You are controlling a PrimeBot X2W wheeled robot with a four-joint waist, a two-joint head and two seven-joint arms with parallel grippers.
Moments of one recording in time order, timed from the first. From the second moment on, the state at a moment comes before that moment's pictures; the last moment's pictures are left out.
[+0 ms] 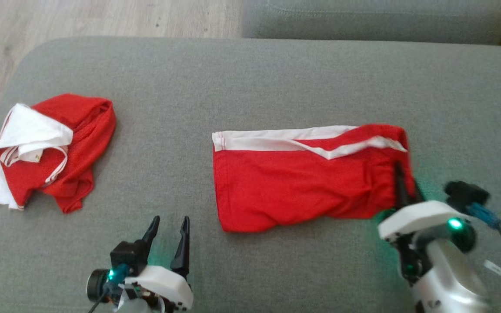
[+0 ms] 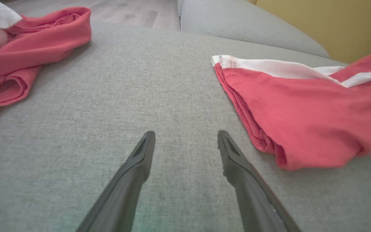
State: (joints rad) left arm -0.21 0.05 -0.32 0.70 -0.33 -0.06 -0.26; right arm -0.35 -0.05 0.06 0.79 0.46 0.13 -0.25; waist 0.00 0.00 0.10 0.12
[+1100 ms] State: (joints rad) left arm -0.20 0.05 -0.38 0.62 -0.30 -0.01 -0.26; right arm -0.44 -0.06 0.50 0.74 0.62 0.13 -0.25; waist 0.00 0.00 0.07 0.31
